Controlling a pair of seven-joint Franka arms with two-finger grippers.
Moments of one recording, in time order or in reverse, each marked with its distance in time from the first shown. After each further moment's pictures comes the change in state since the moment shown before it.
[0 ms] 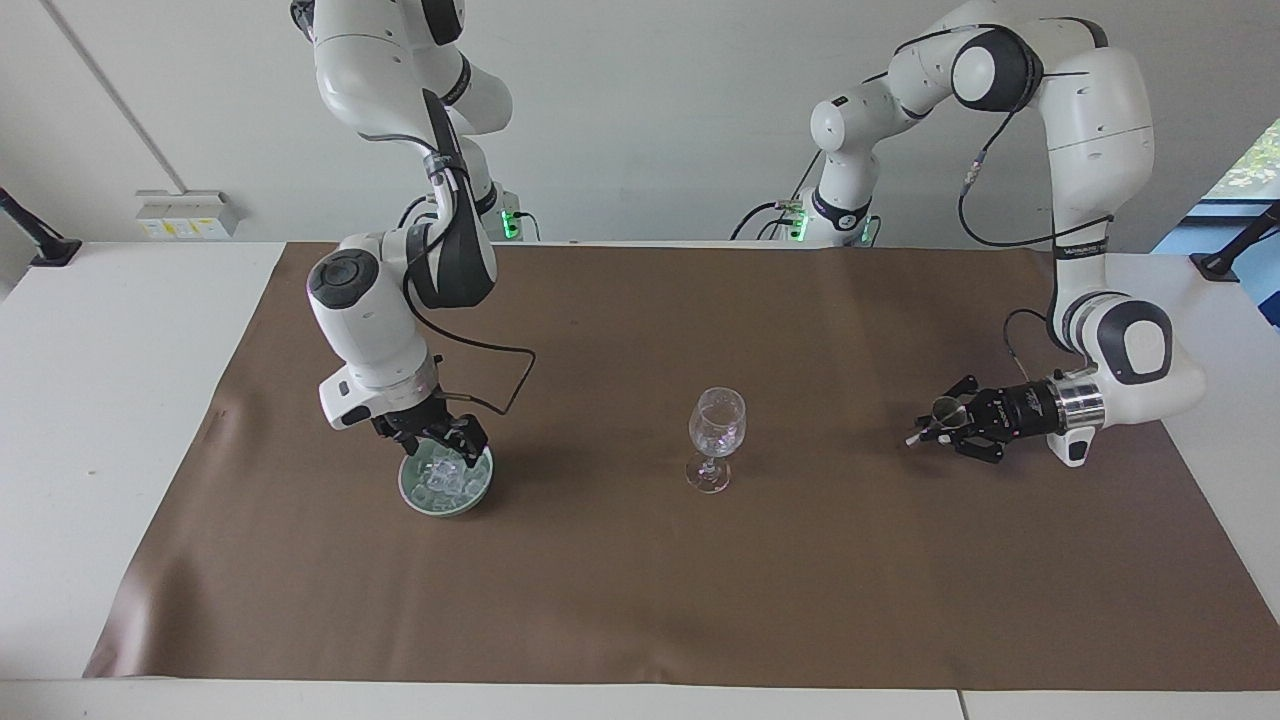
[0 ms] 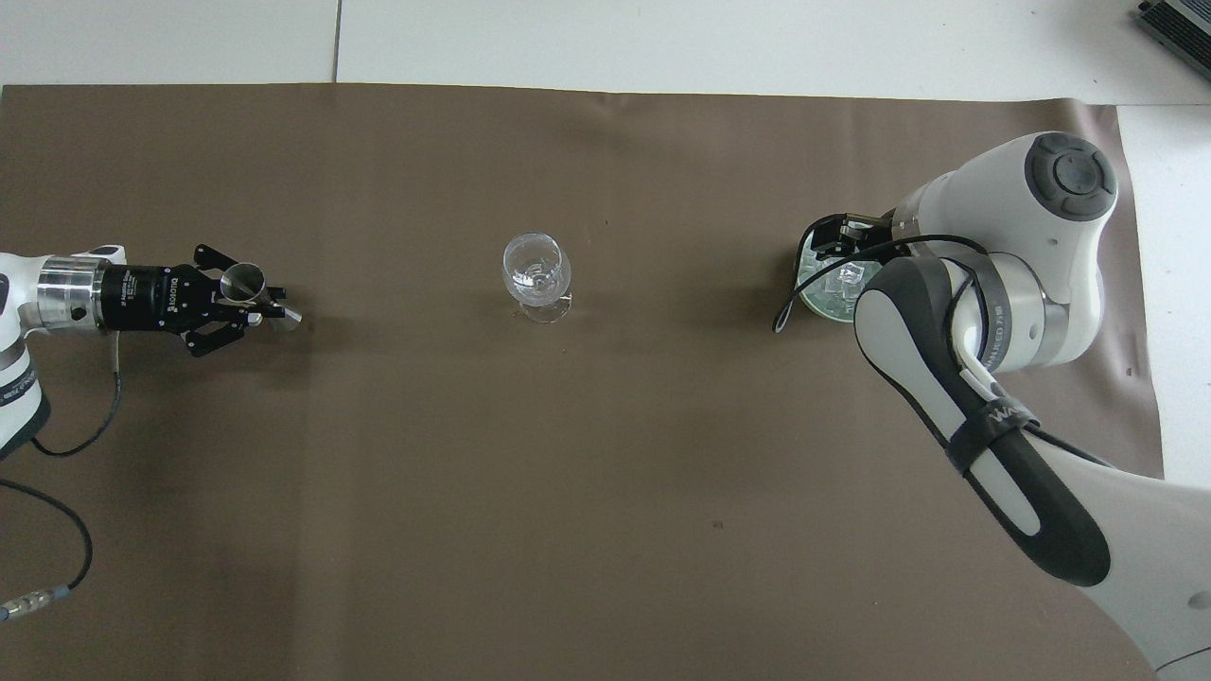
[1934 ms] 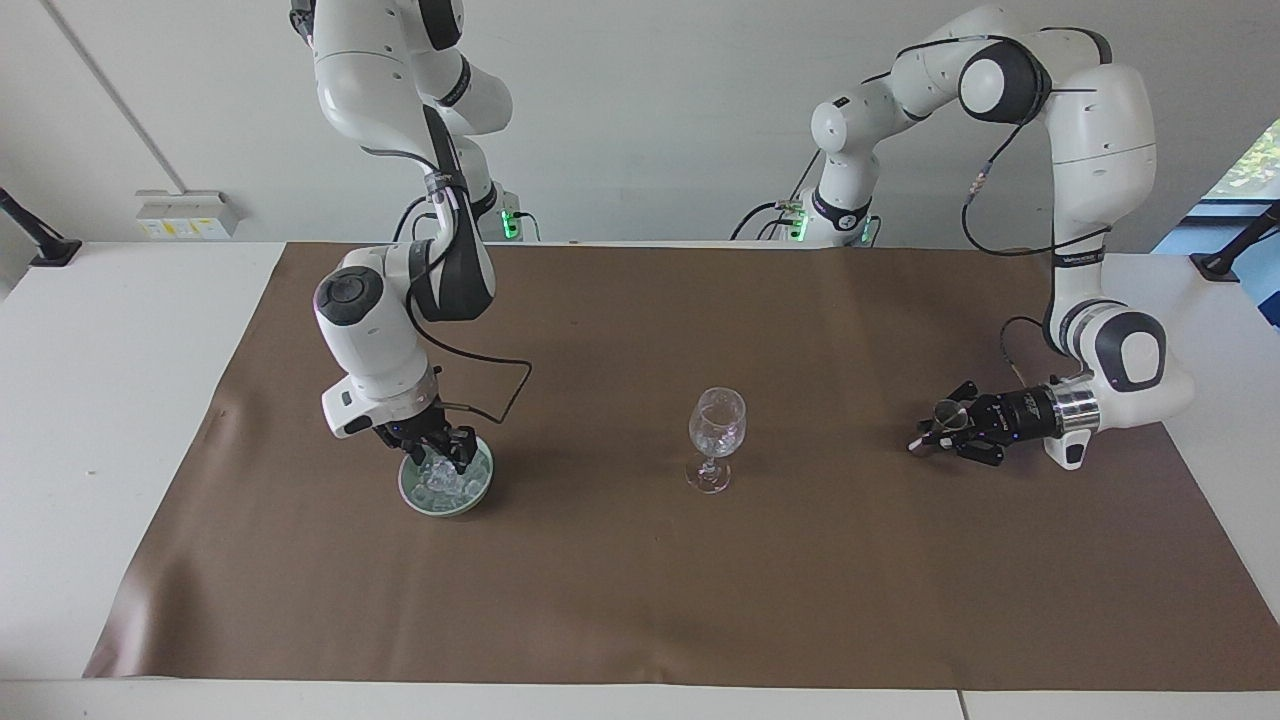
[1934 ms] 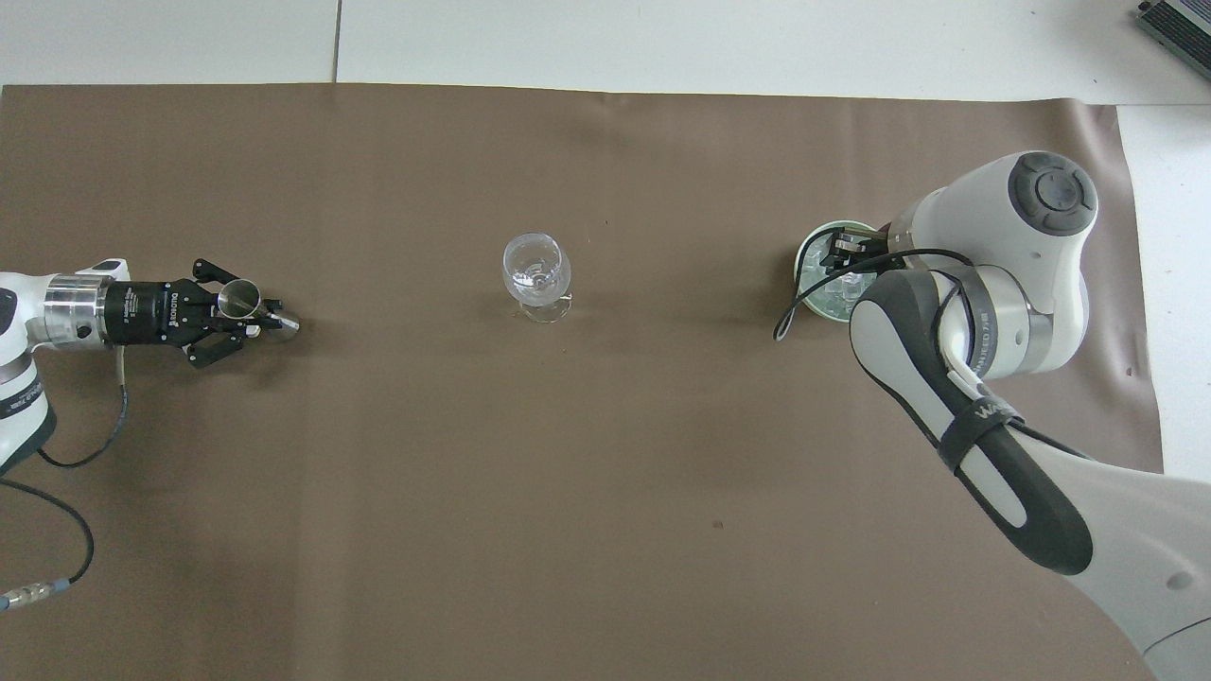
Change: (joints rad) left arm 0.032 0.049 0.001 -0.008 0.000 -0.003 0.117; right arm -0.006 0.019 -0.004 -0.043 -0.010 0.050 0.000
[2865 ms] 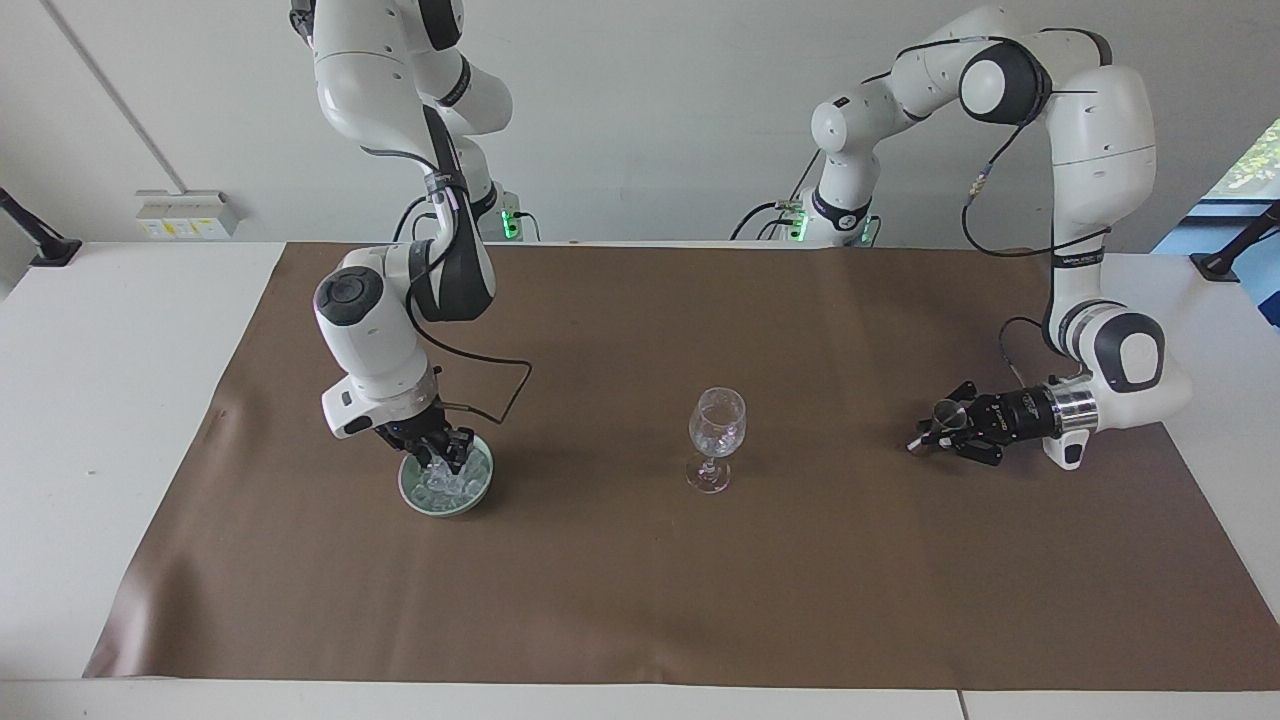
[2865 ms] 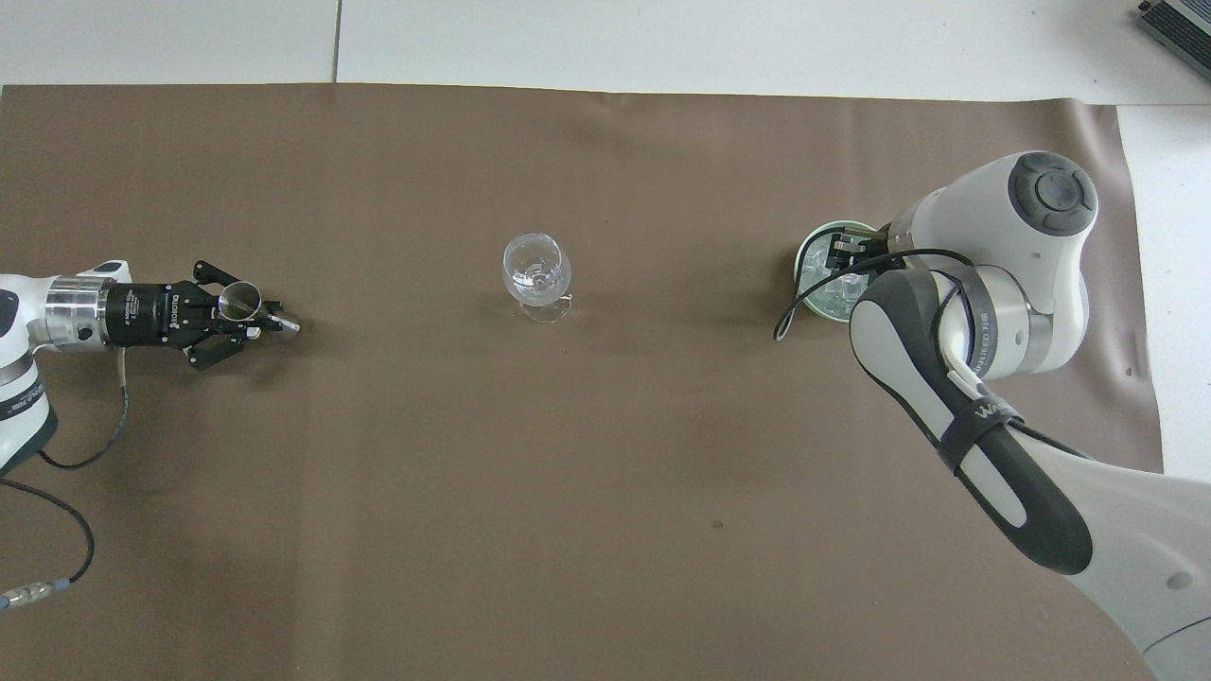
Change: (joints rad) left arm 0.002 0.003 0.000 -0.002 0.002 -0.004 0.012; right arm 0.000 0.001 0.000 0.000 0.000 0.001 0.000
